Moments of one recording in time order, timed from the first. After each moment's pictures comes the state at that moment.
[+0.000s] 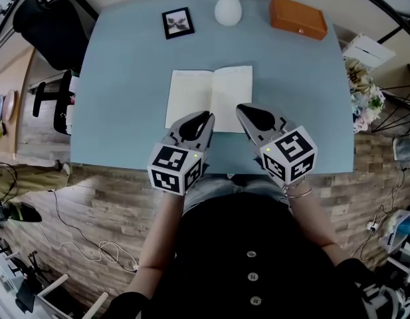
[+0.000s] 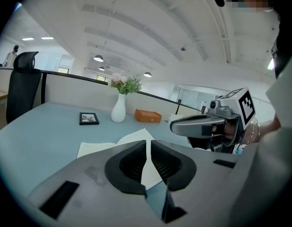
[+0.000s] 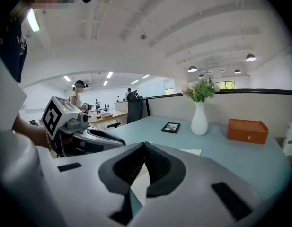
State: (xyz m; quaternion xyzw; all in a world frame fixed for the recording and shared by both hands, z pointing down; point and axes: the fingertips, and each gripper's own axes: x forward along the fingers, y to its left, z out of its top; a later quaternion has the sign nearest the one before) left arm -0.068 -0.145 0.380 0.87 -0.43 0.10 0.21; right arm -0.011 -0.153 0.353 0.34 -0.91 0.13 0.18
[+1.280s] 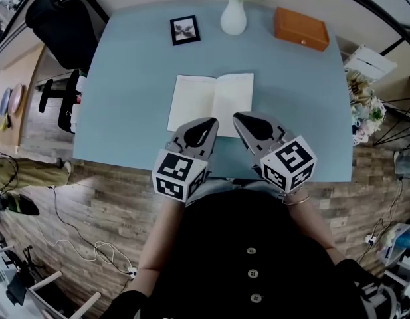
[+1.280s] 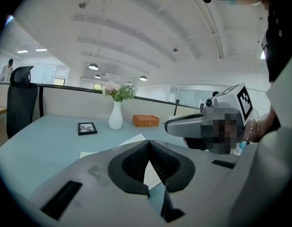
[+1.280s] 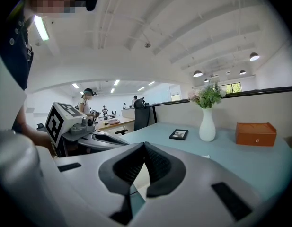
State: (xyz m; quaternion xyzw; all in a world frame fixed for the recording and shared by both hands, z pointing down) left arm -0.055 -0.134 0.359 0.88 -0.43 0.11 0.15; right arm -0.018 -0.137 0.332 0.30 -0.94 0.11 0.13
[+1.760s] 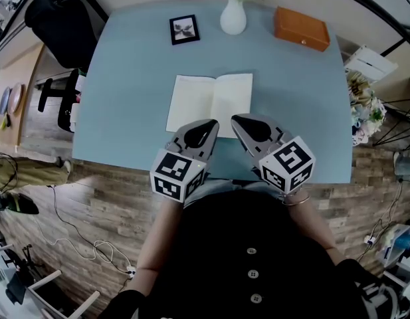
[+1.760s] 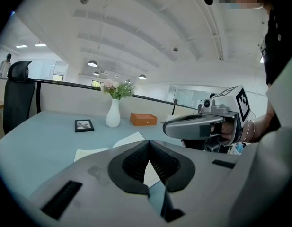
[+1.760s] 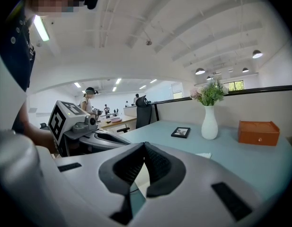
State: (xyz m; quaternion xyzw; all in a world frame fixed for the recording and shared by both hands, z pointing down) left arm -0.049 -0.134 0.364 0.89 -0.41 0.11 0.17; right arm -0.018 -0.137 0.338 0.29 -0.94 0.12 0.14
